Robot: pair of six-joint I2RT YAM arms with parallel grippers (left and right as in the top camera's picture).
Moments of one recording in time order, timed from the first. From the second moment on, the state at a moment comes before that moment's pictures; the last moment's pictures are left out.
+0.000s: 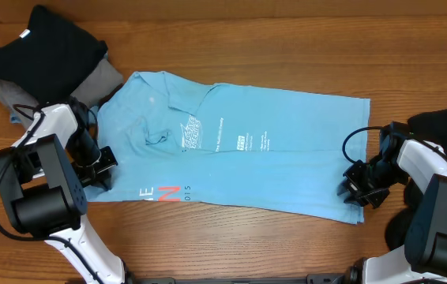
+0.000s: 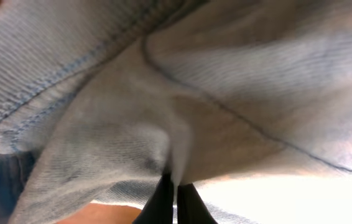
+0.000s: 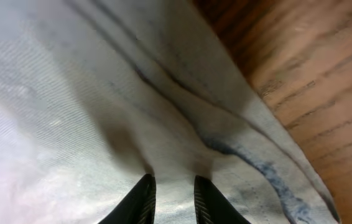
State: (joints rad) left arm 0.29 2.07 1.30 -1.21 0.00 -0.25; right arm -0.27 1.72 0.89 -0.98 -0.26 0.57
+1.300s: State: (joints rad) left arm -0.08 1.85 1.41 -0.68 0.16 0.03; right arm -0.40 1.47 1.23 -1.16 -0.34 0.43
